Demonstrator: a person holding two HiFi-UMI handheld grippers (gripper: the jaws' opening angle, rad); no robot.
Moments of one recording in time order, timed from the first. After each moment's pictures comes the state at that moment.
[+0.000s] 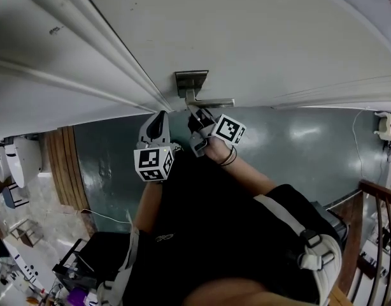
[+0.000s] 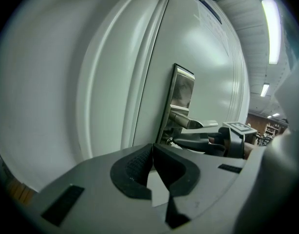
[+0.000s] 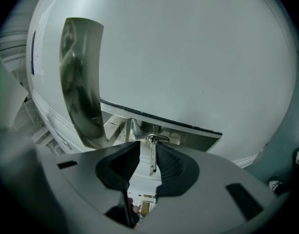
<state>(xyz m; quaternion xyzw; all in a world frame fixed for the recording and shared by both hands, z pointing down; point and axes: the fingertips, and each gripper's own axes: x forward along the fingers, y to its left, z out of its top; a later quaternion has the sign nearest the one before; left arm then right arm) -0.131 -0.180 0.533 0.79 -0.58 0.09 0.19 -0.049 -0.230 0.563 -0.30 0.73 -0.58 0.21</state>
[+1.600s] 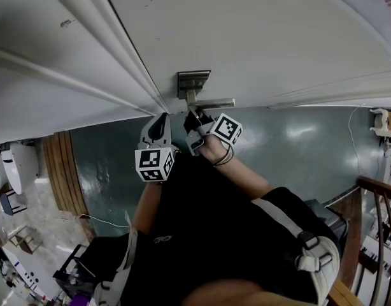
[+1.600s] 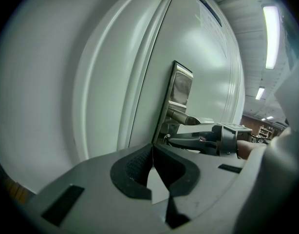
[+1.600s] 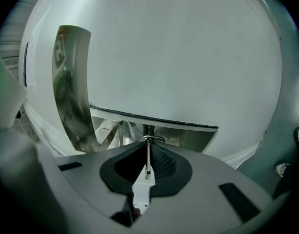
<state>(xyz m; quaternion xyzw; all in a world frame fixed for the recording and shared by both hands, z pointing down) -0.127 -0.178 0.543 0.80 -0.56 0.08 0.20 -0.047 -0.235 0.573 -0.34 0.68 -0.60 0.24</state>
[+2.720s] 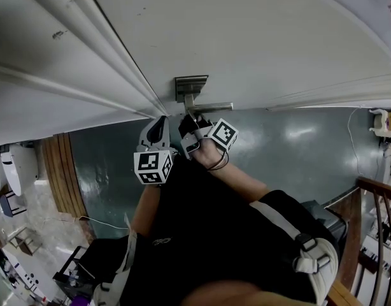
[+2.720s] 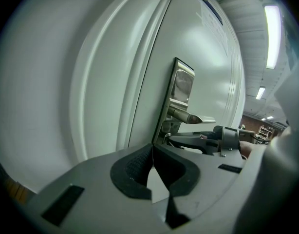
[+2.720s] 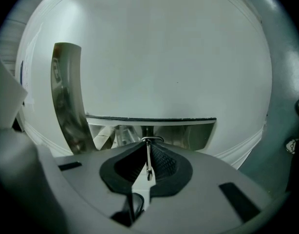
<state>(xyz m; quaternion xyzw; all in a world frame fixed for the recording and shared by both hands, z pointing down) -0.126 -0.182 0.547 0.80 -0.56 0.09 0.21 -0.044 -0.235 0.580 -0.35 0.62 -0.63 0.30</state>
